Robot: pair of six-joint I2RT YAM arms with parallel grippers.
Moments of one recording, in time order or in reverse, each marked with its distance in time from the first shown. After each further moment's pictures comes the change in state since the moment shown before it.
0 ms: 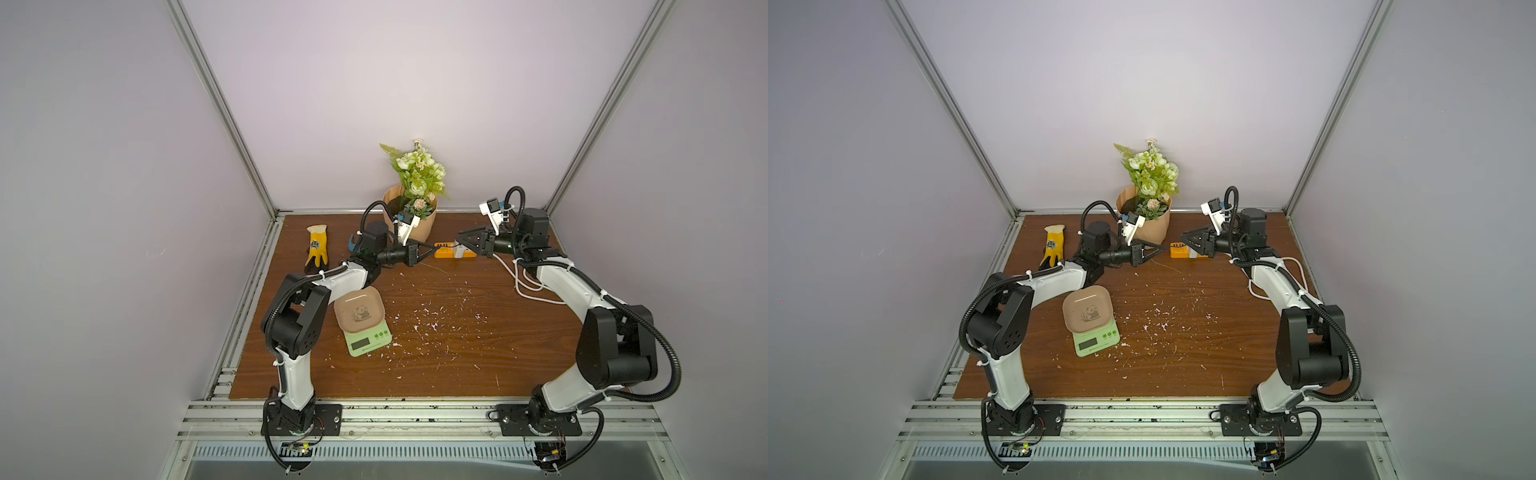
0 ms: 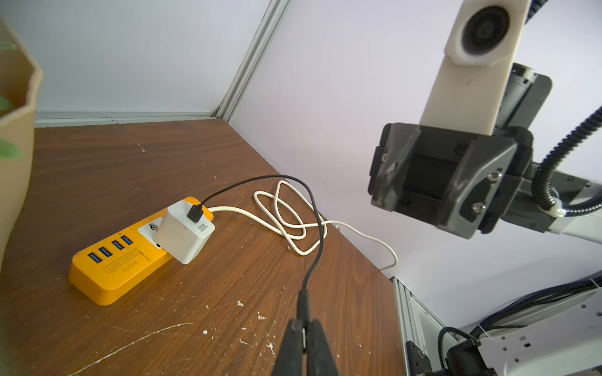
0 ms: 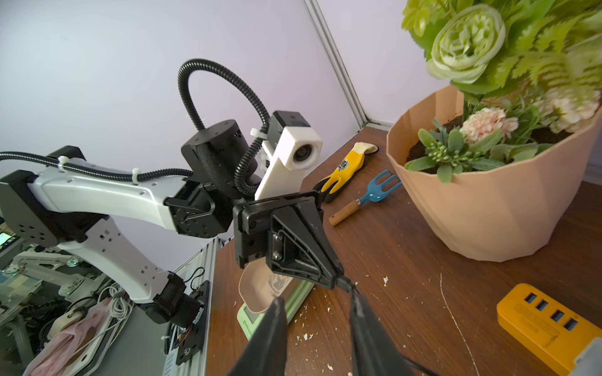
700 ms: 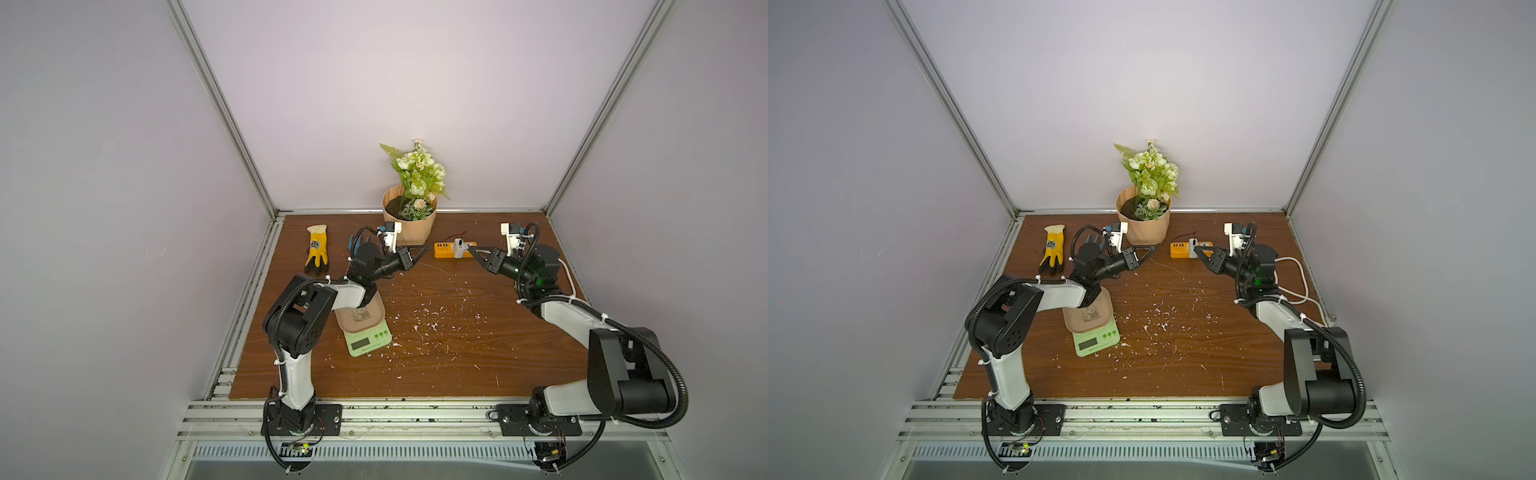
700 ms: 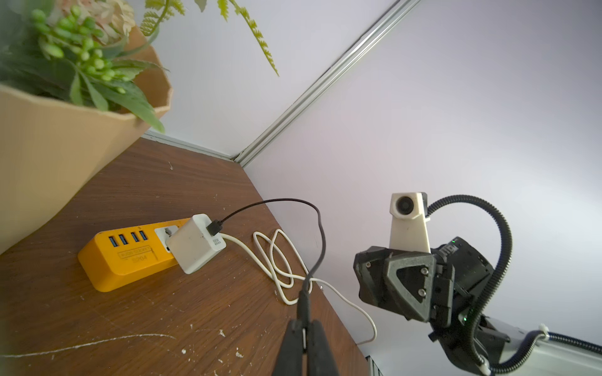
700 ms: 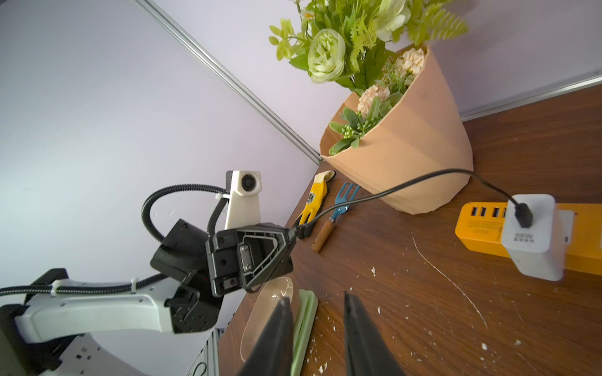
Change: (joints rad) left arm -0.006 0.015 -0.221 0.492 -0.190 -0.387; right arm -0.068 -0.181 -0.452 0.537 0.226 0.518
